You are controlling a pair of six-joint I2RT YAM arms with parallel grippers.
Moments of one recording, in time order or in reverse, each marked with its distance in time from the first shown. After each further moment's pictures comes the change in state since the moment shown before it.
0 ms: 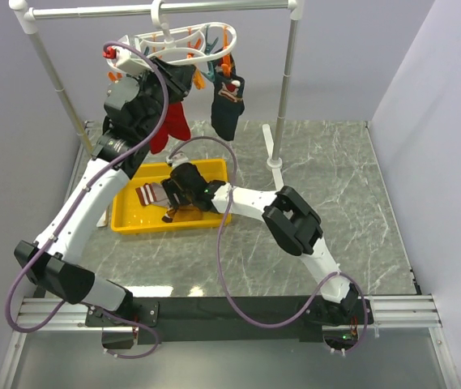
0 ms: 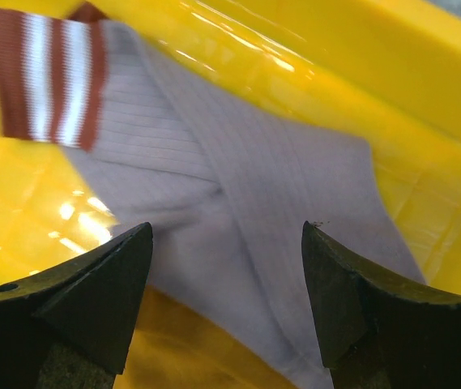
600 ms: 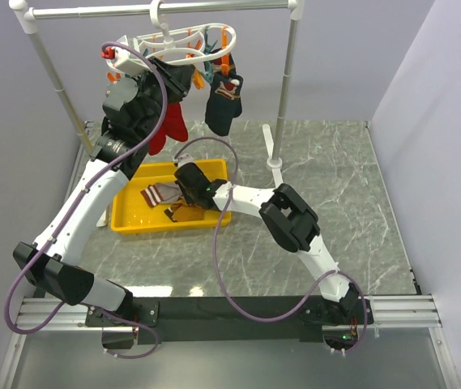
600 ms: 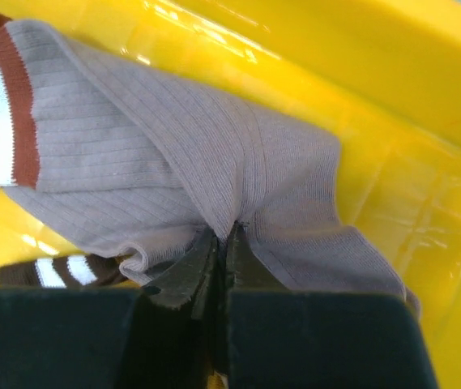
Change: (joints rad) left arm 0.000 -0.015 -0.010 -0.001 -0.001 0.000; right arm -0.036 0.065 0.026 -0.024 0.047 -0.005
